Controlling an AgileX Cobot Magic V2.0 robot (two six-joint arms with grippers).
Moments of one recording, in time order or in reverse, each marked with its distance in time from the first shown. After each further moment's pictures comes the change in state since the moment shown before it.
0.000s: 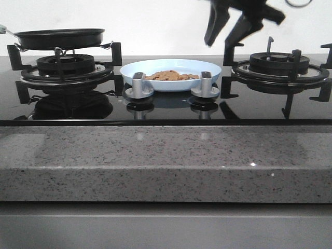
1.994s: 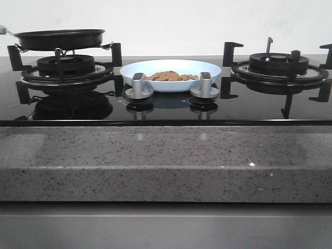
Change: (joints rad) left arm -0.079 0.000 0.000 -0.002 0.000 0.000; right arm -0.001 -1.796 1.594 -0.161 -0.707 -0.045
